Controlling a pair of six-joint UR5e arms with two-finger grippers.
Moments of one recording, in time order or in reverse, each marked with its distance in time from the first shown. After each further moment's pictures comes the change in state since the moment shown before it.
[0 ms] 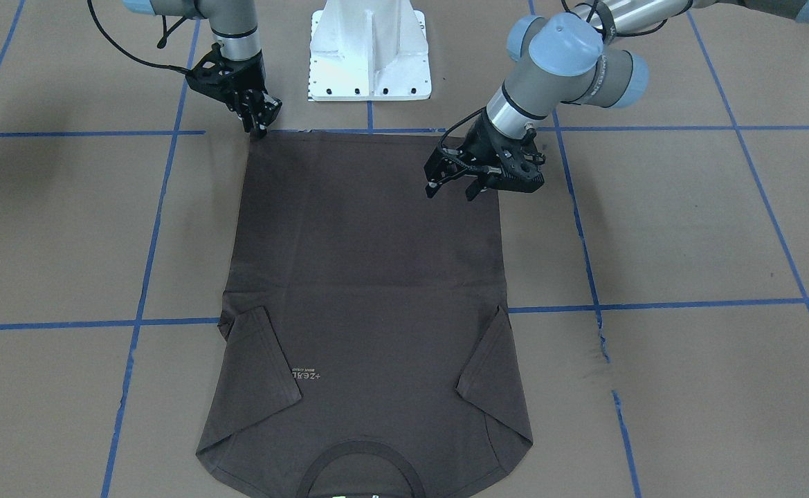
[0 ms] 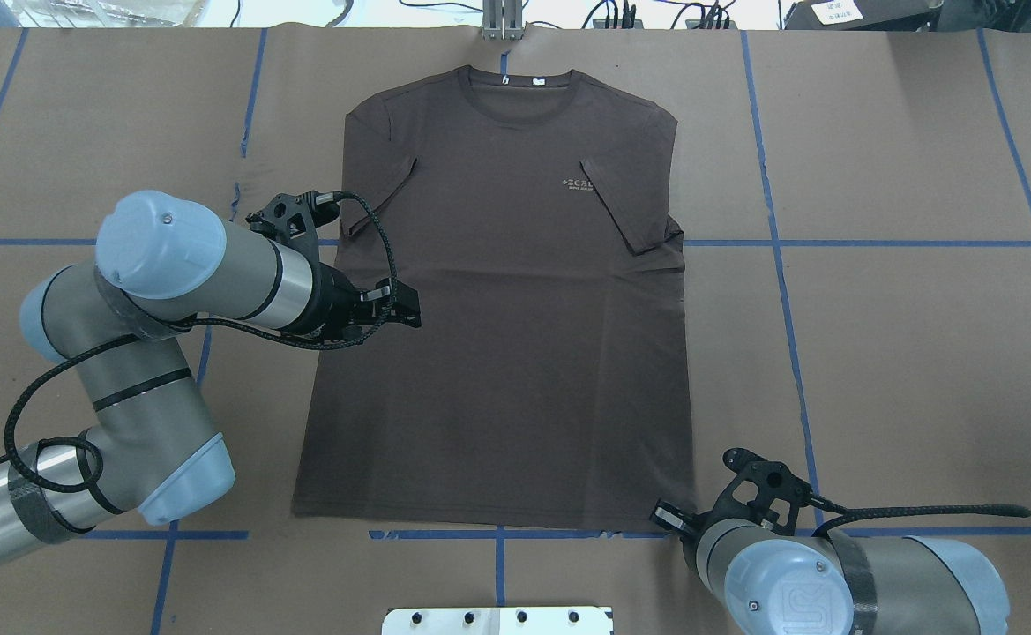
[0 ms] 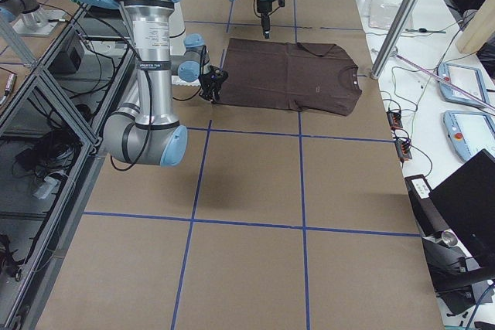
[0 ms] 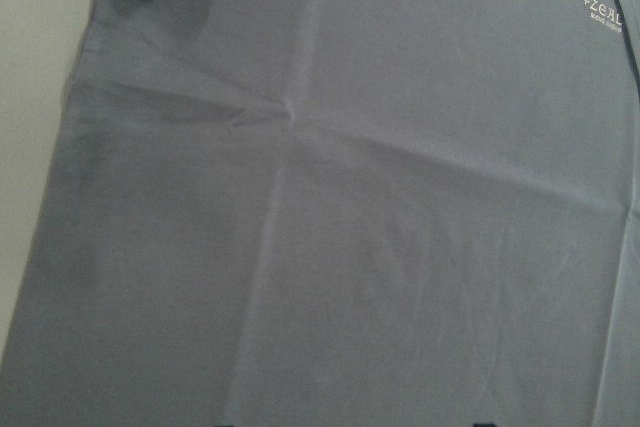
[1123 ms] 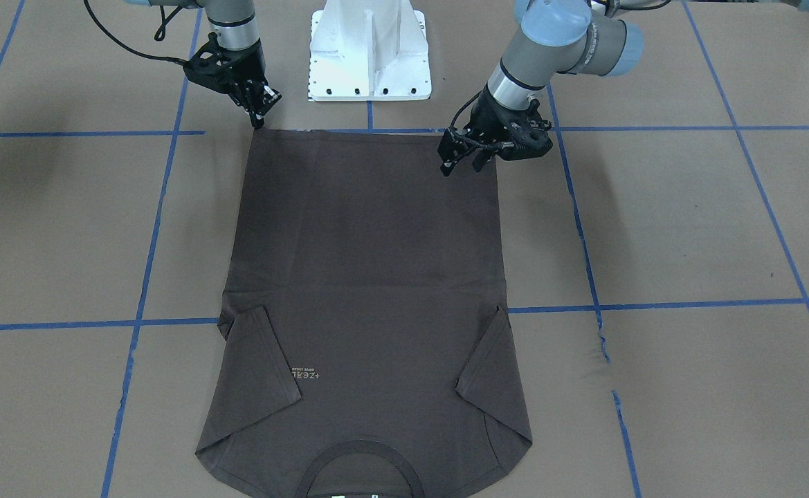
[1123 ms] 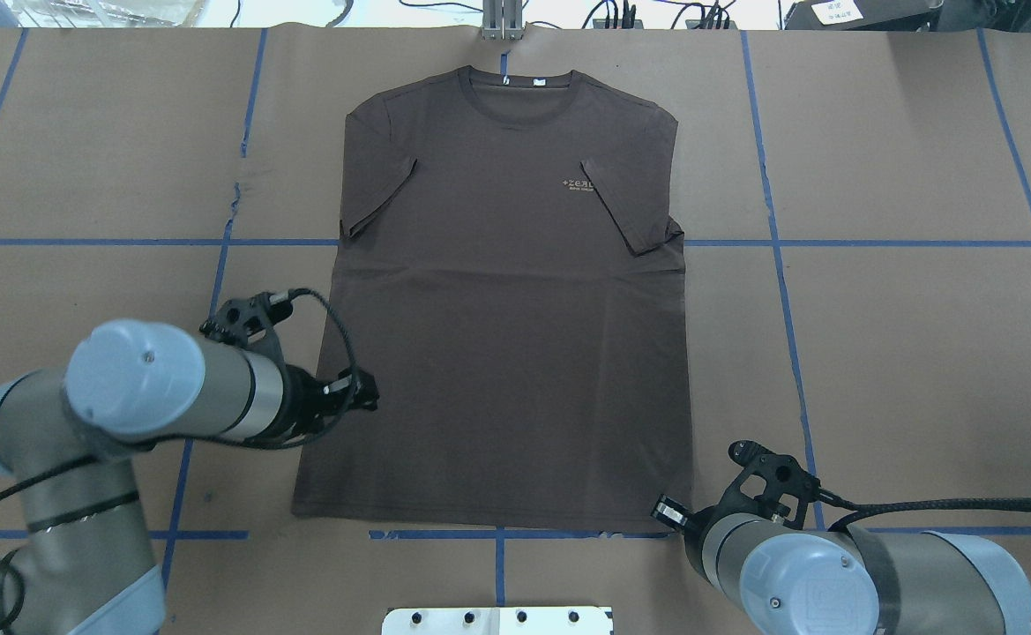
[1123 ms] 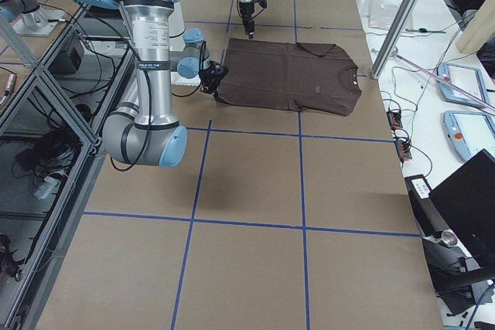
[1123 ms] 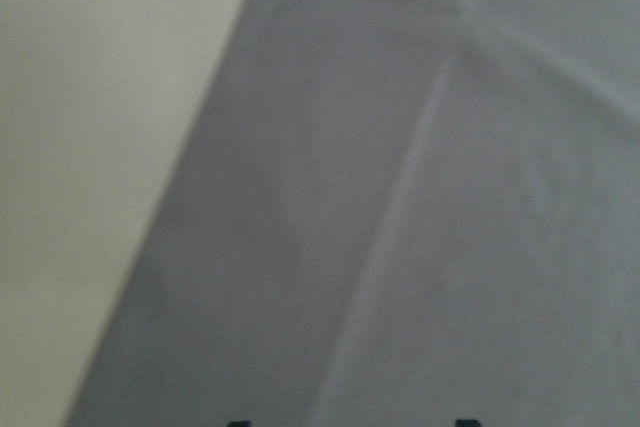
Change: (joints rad) left arm 0.202 0.213 -0.197 0.120 0.205 -0.250; right arm 0.019 -0.005 0.061 0.000 0.011 -0.004
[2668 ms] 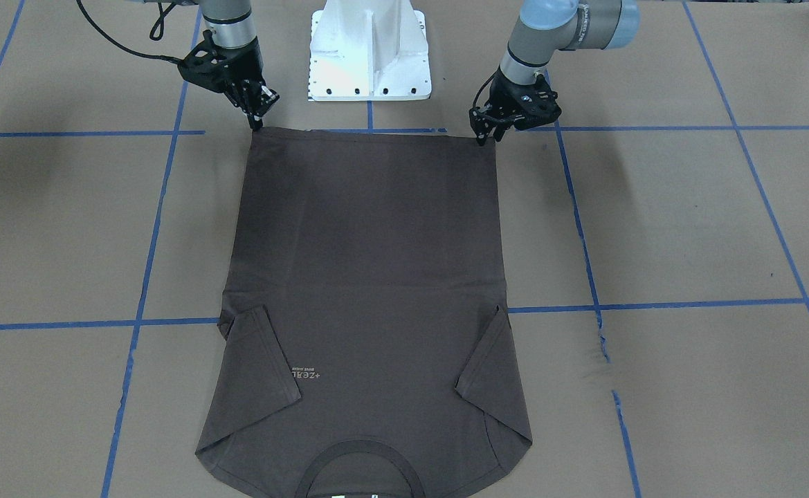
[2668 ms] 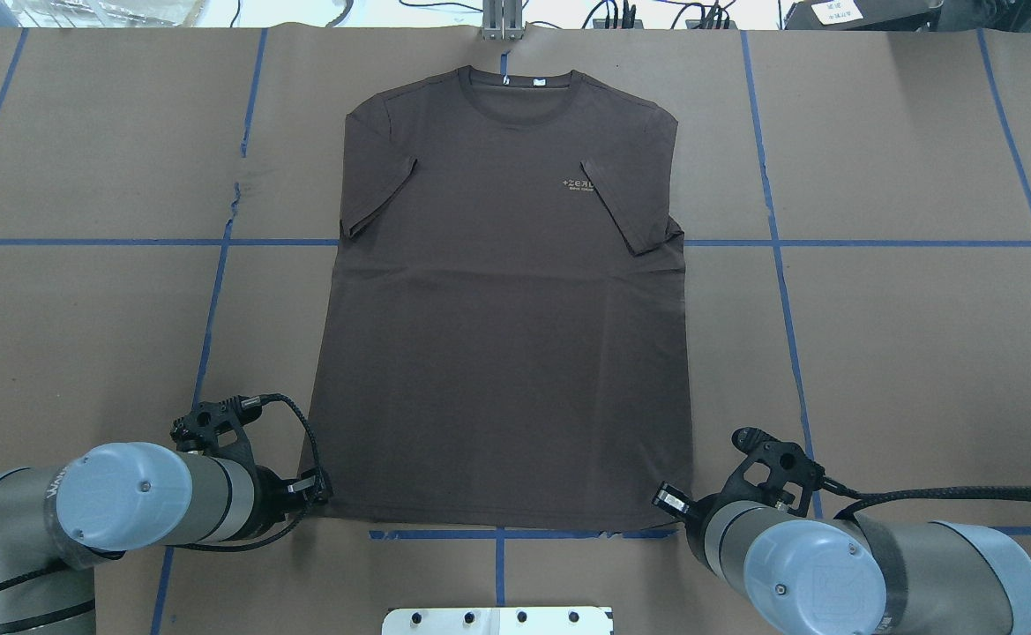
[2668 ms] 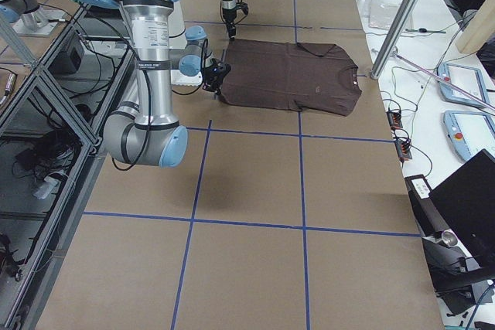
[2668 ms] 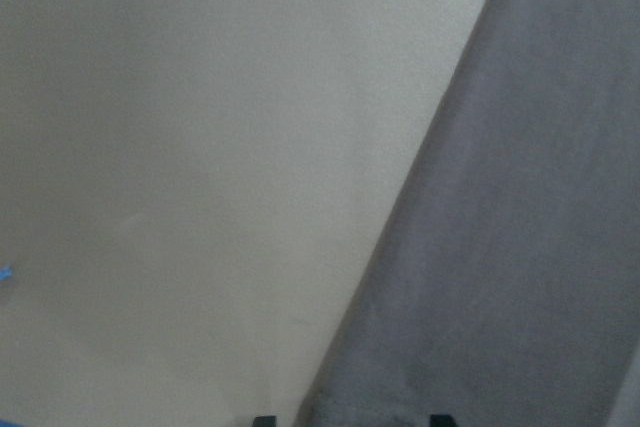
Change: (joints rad) left arm 0.143 0.116 -0.024 0.021 0.067 -0.066; right arm 0.016 0.005 0.012 -0.014 0.001 -0.004
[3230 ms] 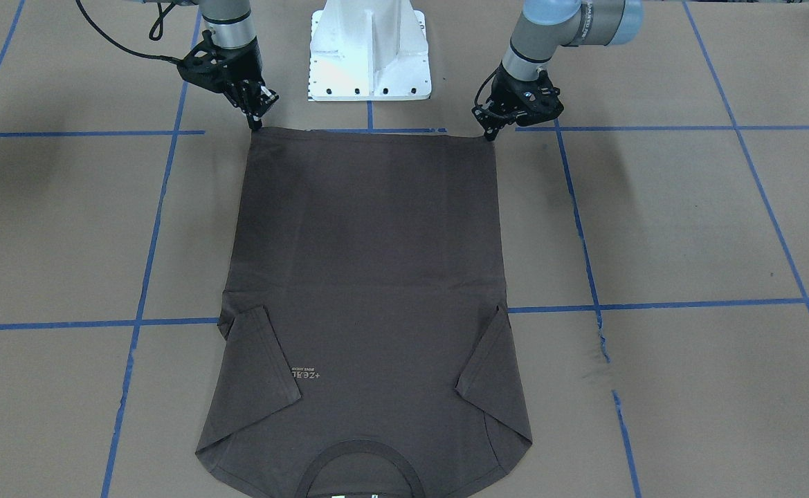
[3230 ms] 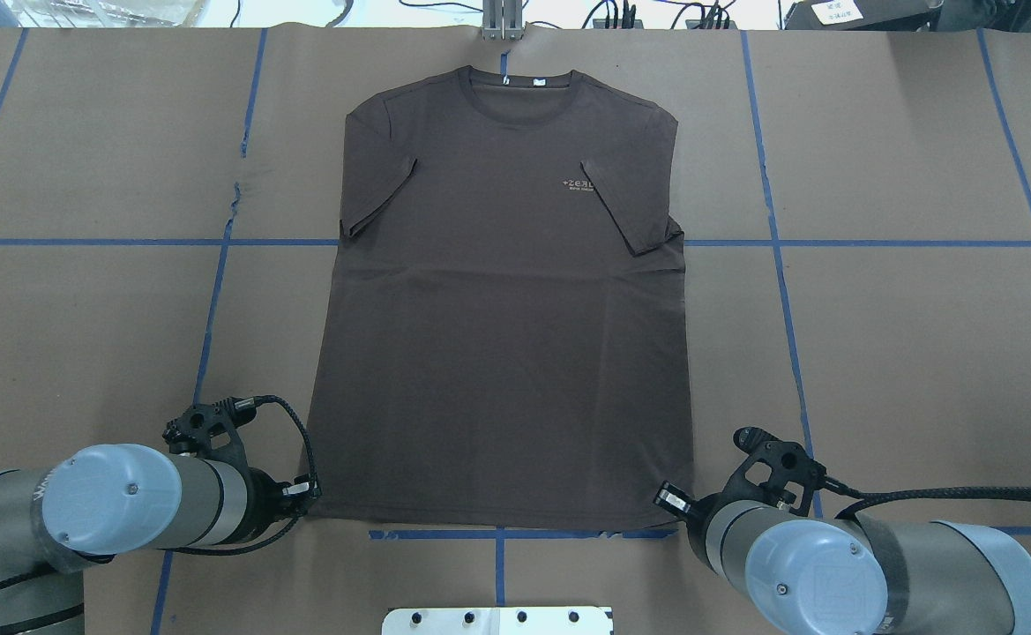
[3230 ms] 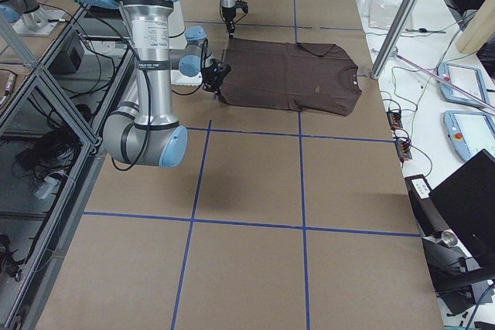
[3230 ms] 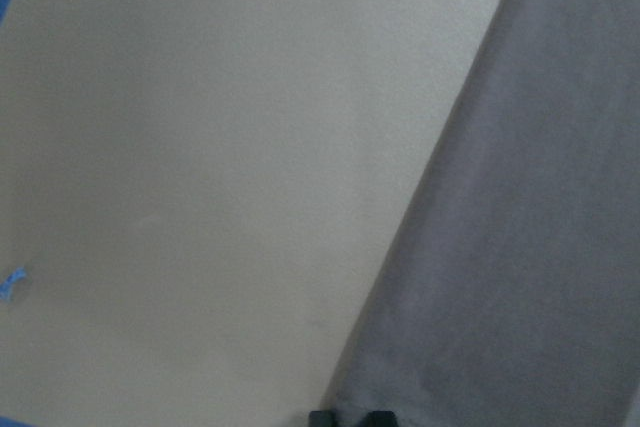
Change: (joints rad) left arm 0.000 0.011 -0.035 0.003 -0.006 -0.008; right arm 0.001 -0.004 0.003 0.000 -0.001 0.000
